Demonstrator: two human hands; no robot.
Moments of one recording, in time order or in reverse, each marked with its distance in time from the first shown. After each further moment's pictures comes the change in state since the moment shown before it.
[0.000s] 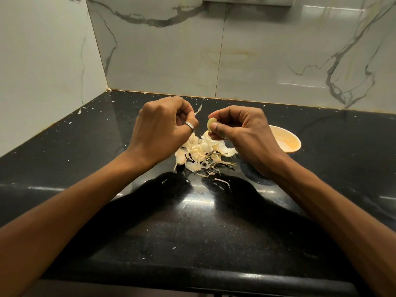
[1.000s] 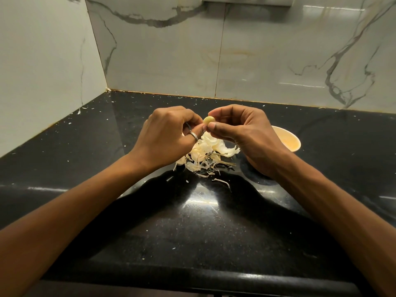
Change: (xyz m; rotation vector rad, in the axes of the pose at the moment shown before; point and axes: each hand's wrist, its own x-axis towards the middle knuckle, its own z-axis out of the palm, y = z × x) left_hand -0.005 -0.001 0.006 -0.025 -0.143 0.054; right_hand 0.002 -0.004 -0.004 0.268 -0.068 0.147
